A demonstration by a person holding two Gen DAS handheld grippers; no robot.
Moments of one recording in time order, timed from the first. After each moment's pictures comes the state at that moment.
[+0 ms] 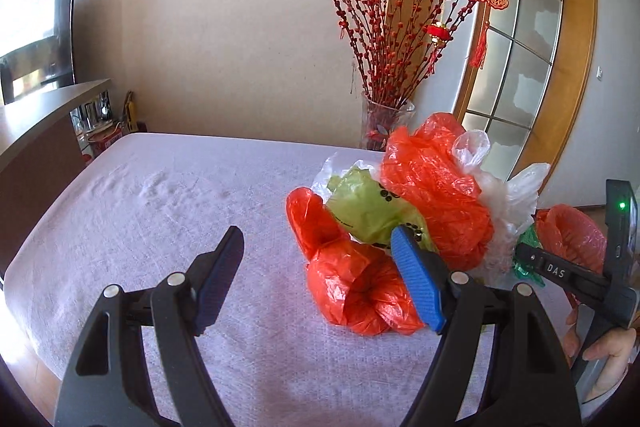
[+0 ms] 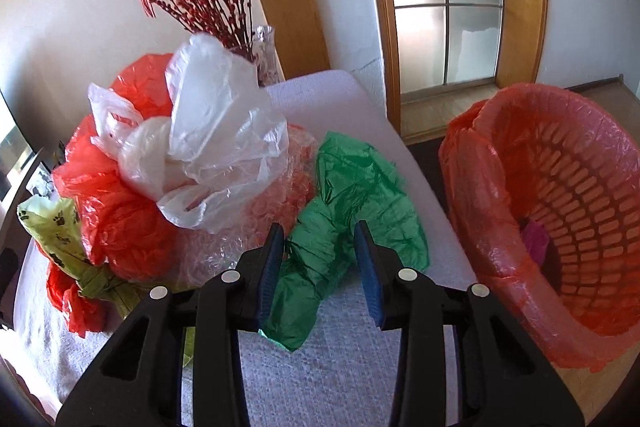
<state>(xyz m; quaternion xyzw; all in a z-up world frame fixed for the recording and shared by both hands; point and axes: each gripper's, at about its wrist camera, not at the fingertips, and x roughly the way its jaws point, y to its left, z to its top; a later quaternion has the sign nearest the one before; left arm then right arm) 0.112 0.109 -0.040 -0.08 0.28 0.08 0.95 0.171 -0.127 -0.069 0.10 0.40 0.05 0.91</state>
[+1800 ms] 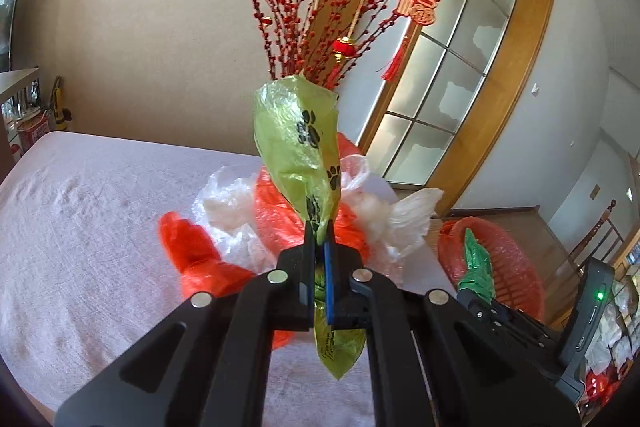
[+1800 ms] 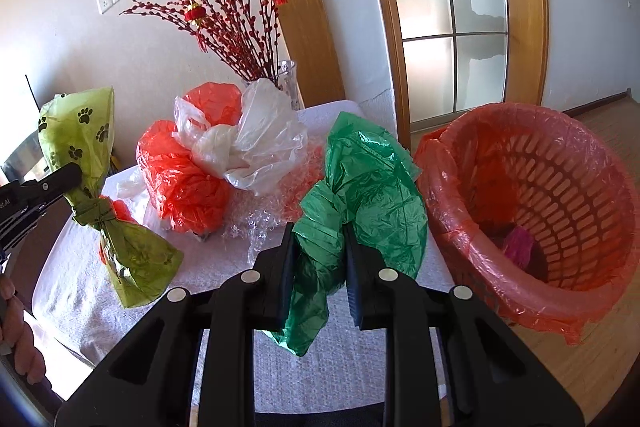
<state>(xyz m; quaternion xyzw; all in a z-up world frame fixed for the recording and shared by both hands) 0.115 0.068 -0.011 -0.14 0.28 -0.07 0.95 0.094 -0.149 -0.030 0.10 0.34 0.09 0.93</state>
